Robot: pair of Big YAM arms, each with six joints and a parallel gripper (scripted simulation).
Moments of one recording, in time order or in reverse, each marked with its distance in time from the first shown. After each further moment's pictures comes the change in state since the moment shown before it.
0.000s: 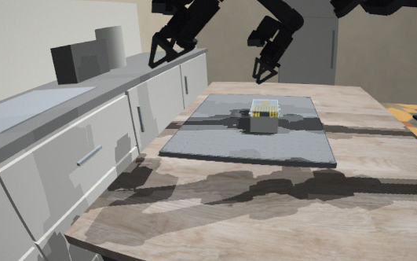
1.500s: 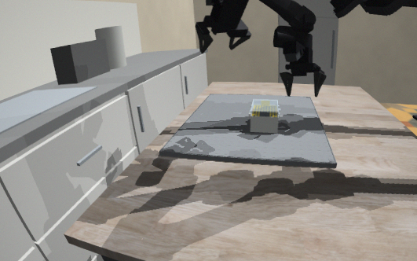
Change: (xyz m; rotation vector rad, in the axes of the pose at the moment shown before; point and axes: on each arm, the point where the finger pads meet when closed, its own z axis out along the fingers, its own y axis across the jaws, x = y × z) left arm 0.073 -0.118 -0.097 0.554 0.093 0.589; right arm 0.118 0.139 -0.055 -0.533 0.293 -0.697
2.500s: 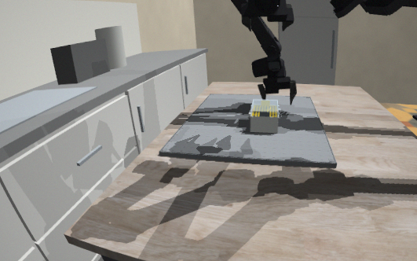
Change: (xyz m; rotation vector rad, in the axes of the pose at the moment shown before) left arm 0.000 -0.150 -0.067 0.491 -0.172 0.497; right arm 0.043 -0.113 0.027 -0.203 -0.458 -0.338
